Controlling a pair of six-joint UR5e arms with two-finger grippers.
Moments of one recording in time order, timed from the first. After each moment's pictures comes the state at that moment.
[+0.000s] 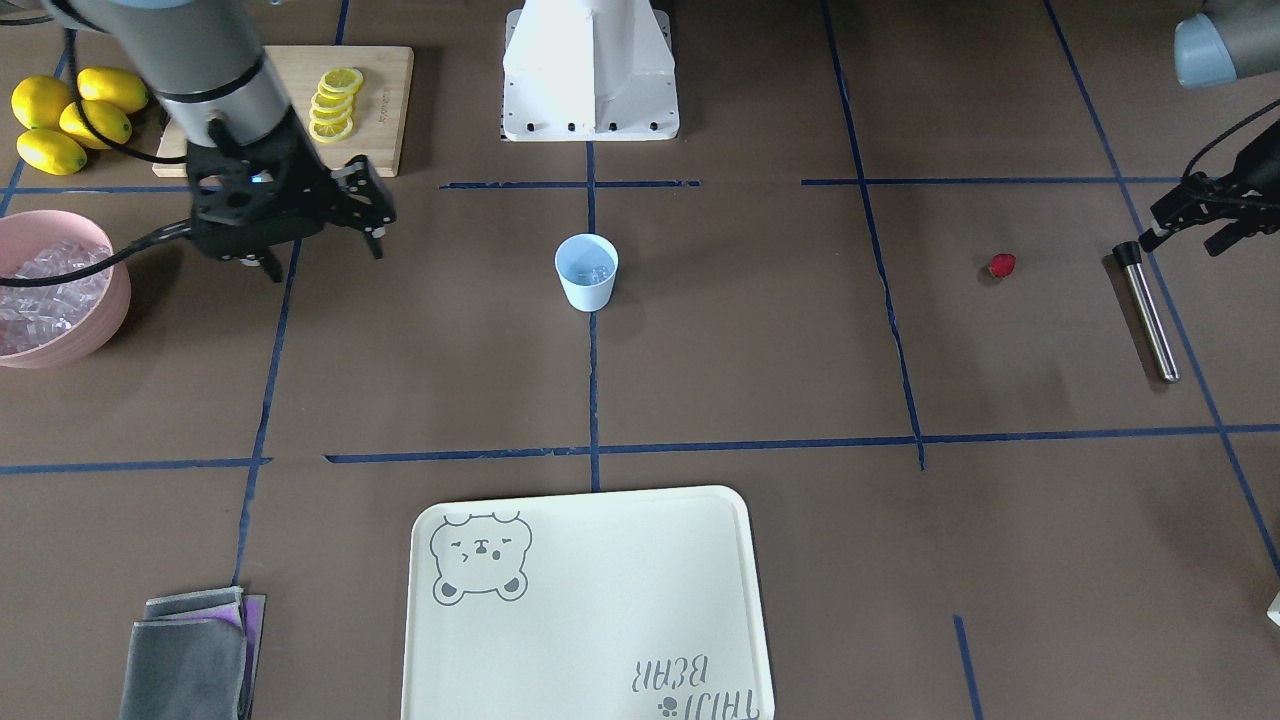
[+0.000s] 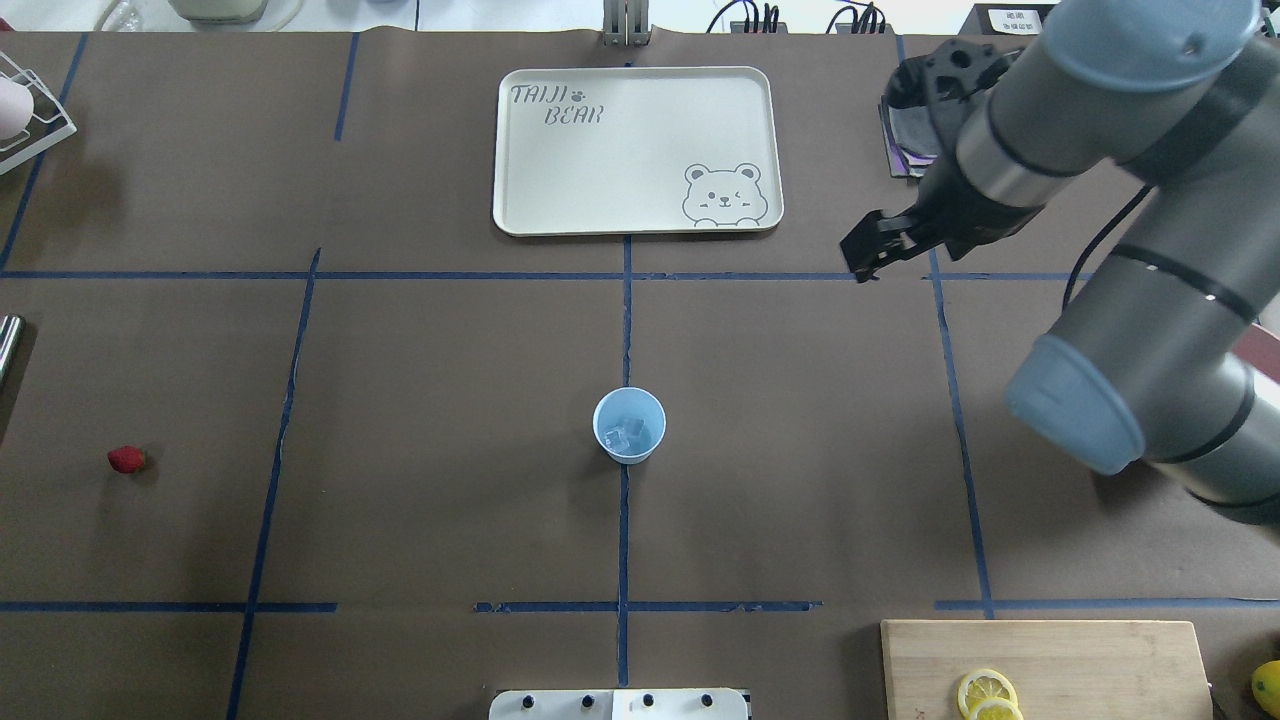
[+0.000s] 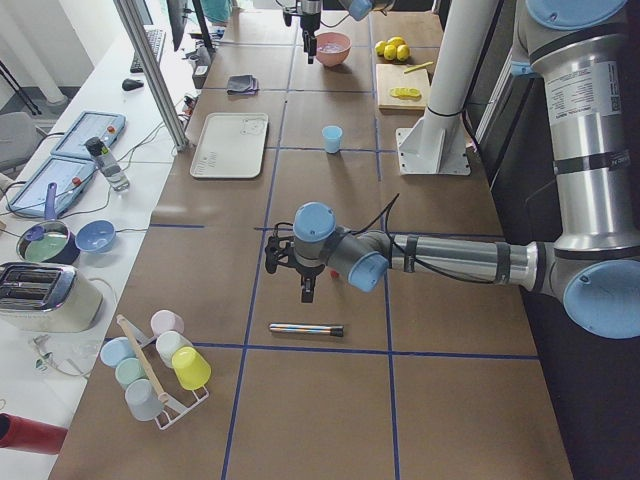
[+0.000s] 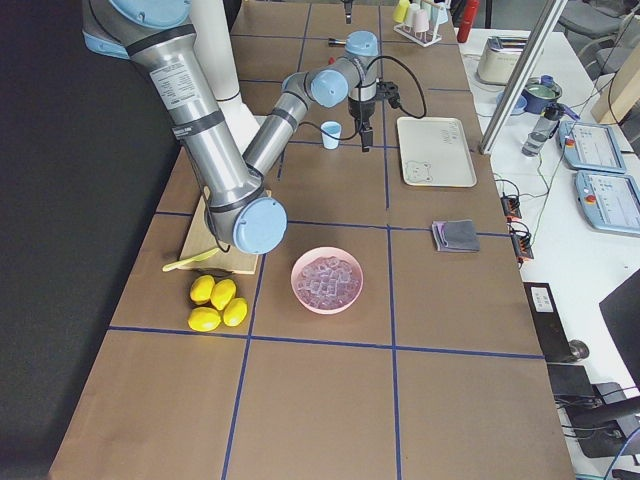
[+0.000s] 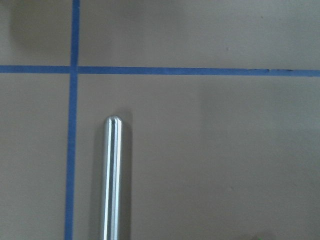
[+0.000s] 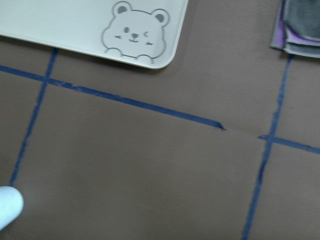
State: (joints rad) left arm -1.21 -1.34 -1.84 -2.10 -2.35 -0.67; right arm 0.90 -1.13 2.03 -1.83 2.10 0.63
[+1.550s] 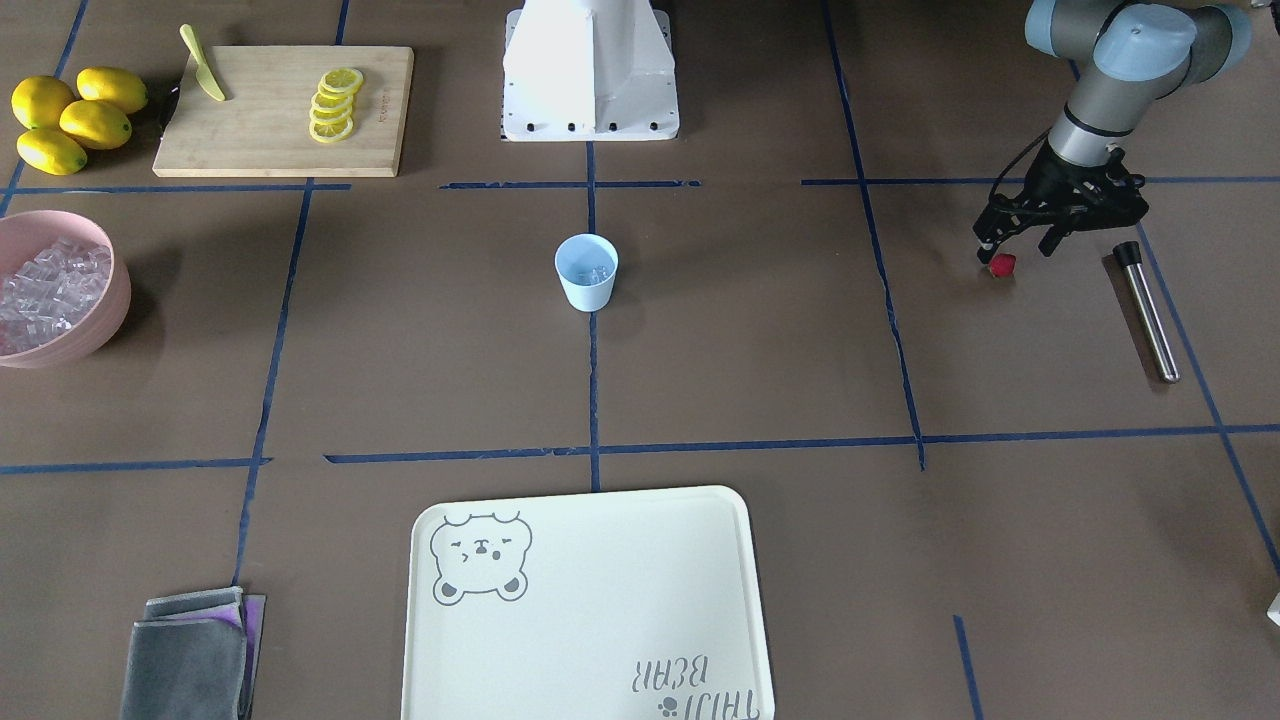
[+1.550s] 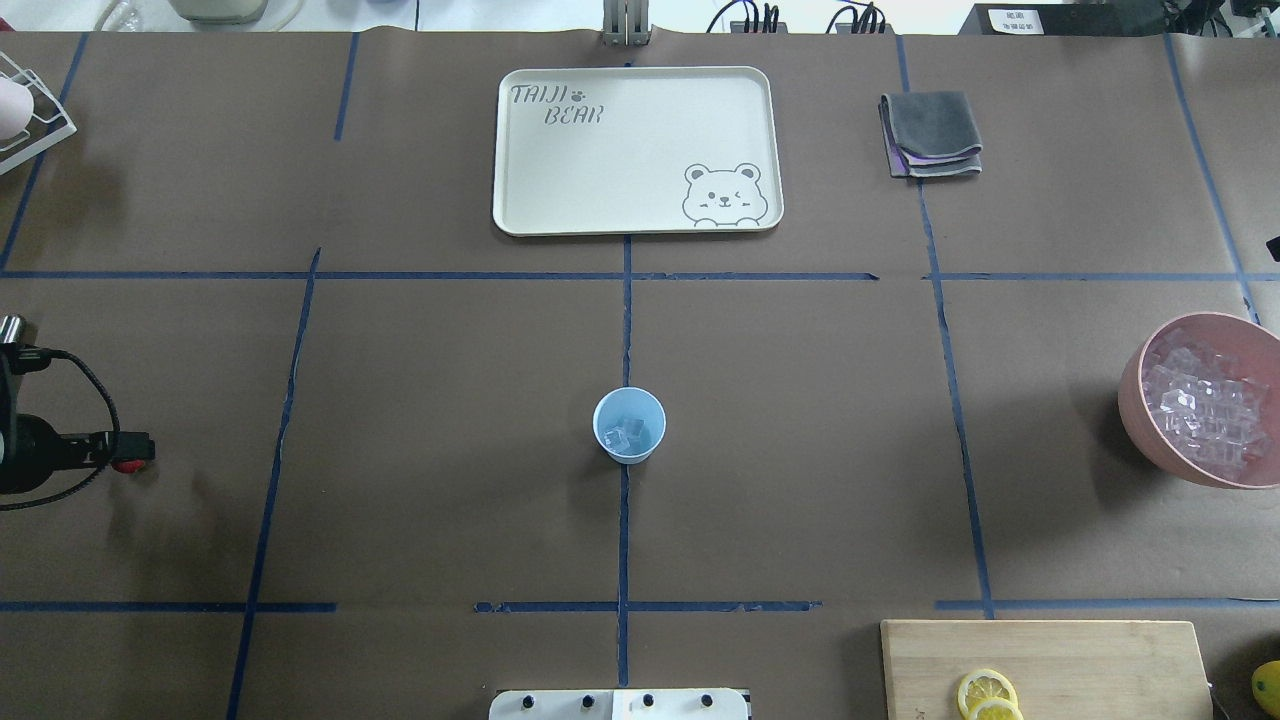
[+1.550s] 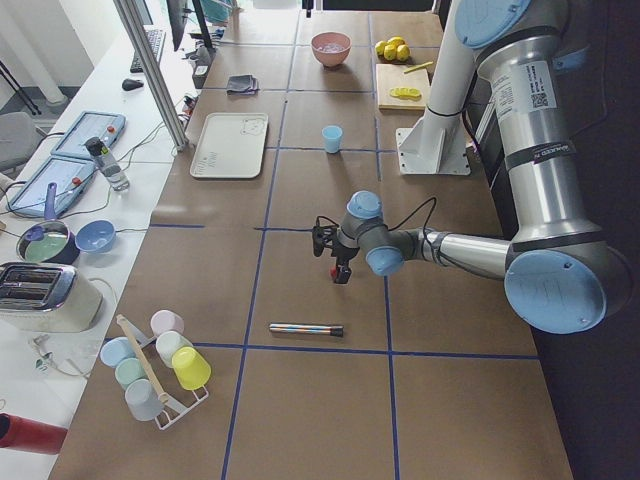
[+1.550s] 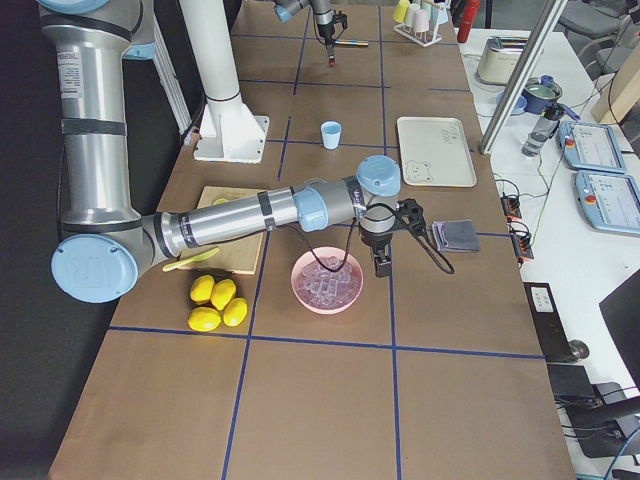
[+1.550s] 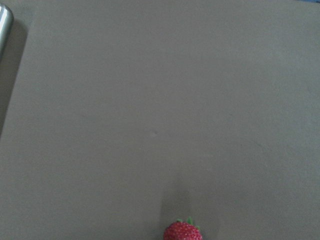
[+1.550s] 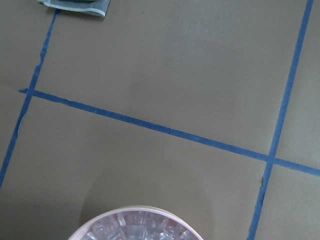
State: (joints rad) left arm -0.65 -1.28 -1.83 -2.39 -1.81 -1.24; right arm 1.39 -1.56 1.82 -1.51 2.33 0.09
